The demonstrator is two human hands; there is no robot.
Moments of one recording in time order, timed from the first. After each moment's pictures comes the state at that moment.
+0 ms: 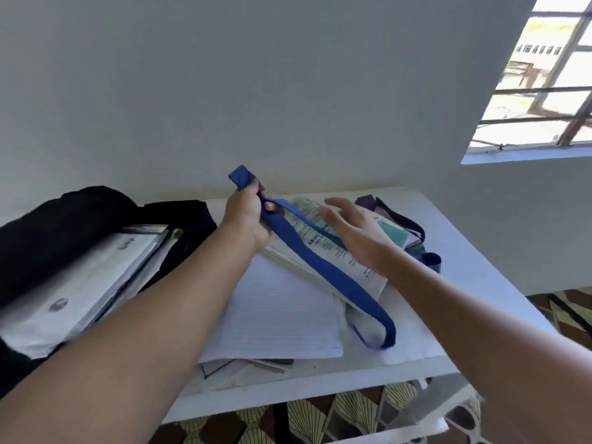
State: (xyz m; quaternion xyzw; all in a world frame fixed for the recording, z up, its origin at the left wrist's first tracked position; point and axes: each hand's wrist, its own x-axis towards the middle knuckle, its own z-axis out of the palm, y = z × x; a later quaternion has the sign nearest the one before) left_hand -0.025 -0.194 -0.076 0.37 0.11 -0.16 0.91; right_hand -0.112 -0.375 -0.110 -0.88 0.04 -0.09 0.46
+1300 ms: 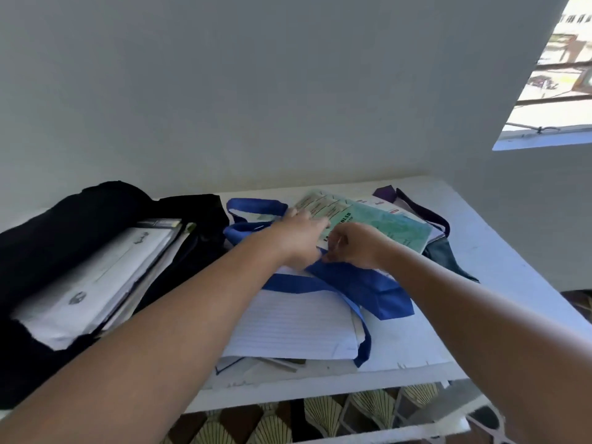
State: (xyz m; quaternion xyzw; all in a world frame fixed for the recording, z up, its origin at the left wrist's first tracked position) left_hand -0.045 -0.209 -0.101 0.94 -0.32 -0.11 0.02; right_hand -0.076 -0.379 -0.144 -0.97 0.02 0.07 0.24
